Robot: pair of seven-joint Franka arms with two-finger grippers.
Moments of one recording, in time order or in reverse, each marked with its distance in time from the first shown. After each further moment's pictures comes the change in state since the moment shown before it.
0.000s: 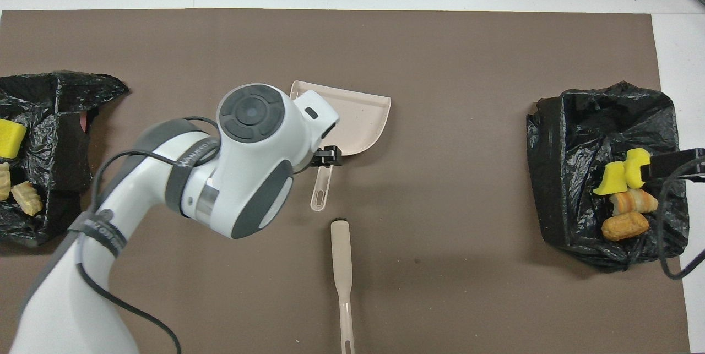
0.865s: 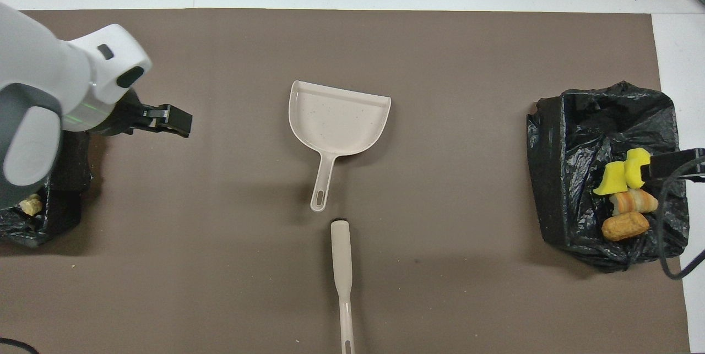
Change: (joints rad) left arm 0.393 -0.160 0.010 0.105 0.001 -0.287 0.476; right arm 0.000 0.000 0.000 0.000 0.000 0.000 0.000
